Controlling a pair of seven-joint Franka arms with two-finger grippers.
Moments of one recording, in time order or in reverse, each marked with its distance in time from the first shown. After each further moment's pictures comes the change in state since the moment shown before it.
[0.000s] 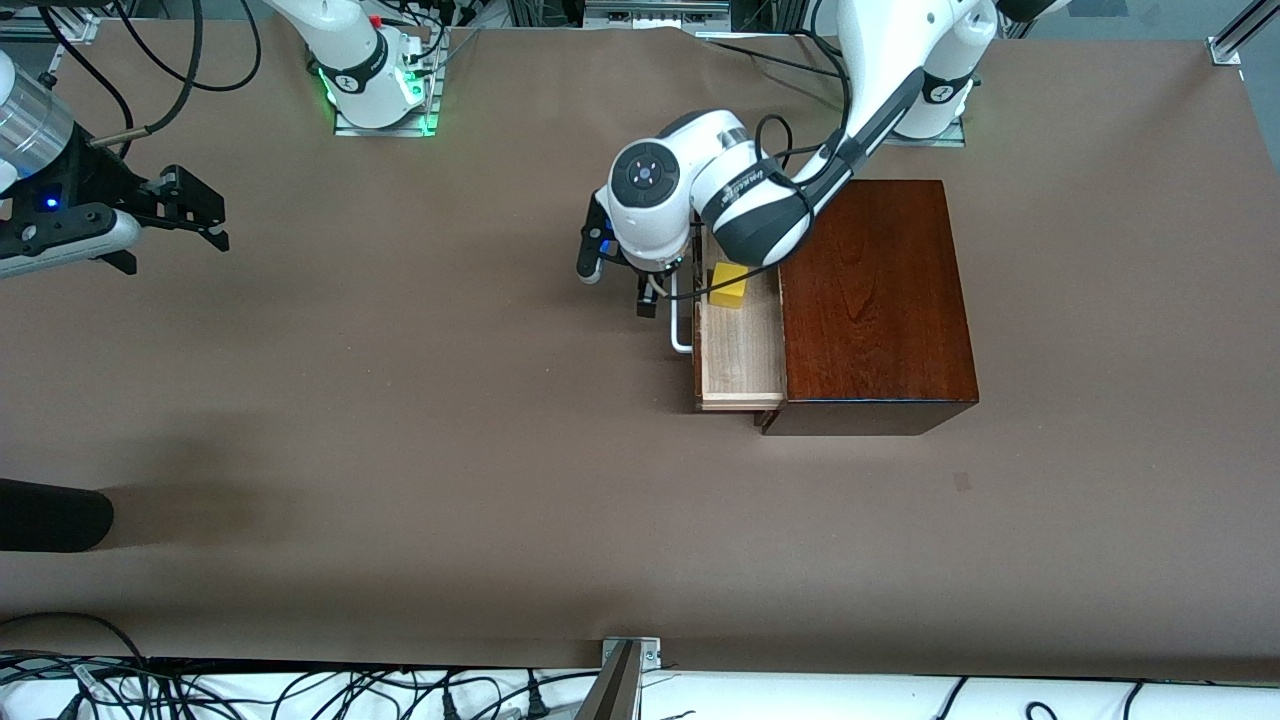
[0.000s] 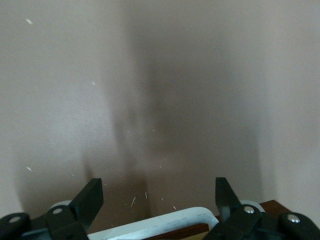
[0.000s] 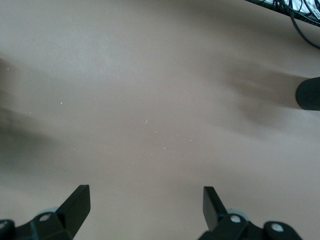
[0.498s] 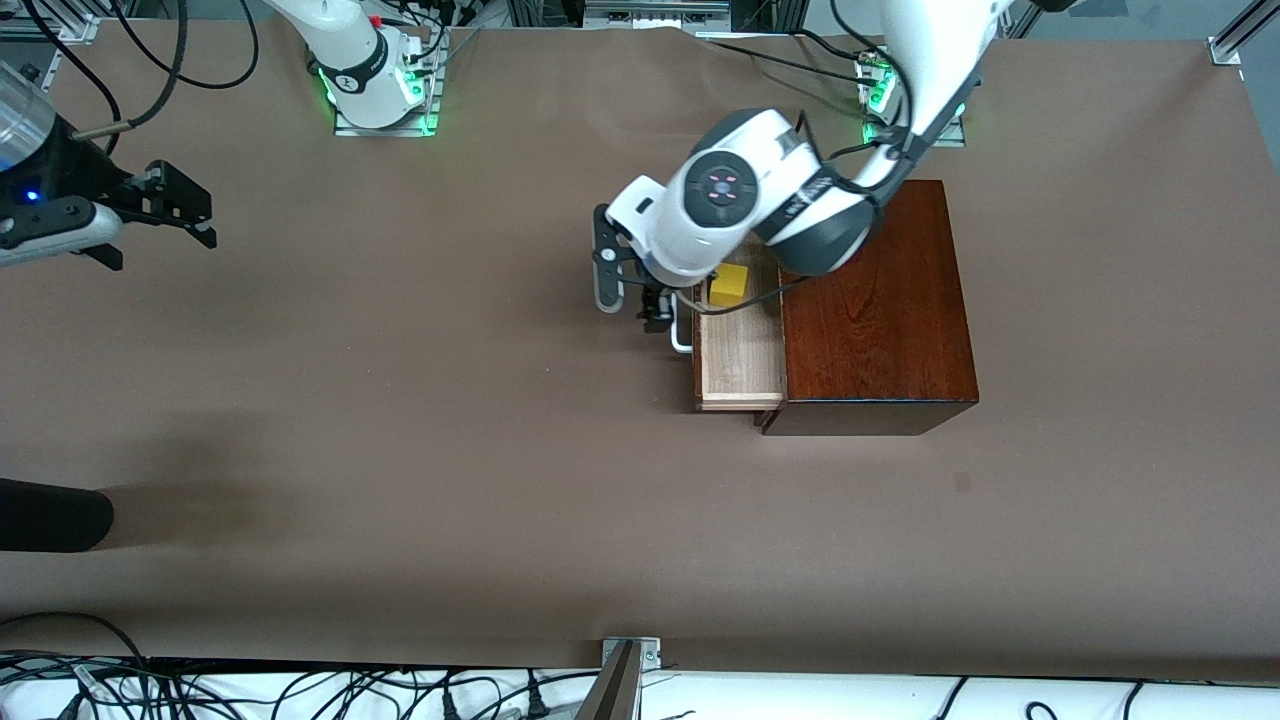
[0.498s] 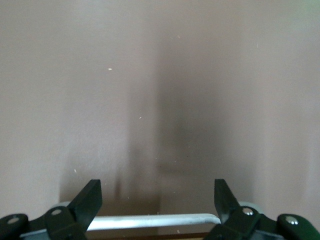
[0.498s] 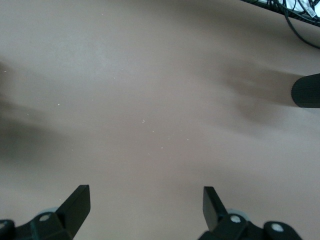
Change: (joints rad) left arm 0.050 -0.045 -0.008 0.076 -0.169 0.057 -0.046; right arm -0.003 -0.003 -0.012 -0.002 0.000 0.000 0.000
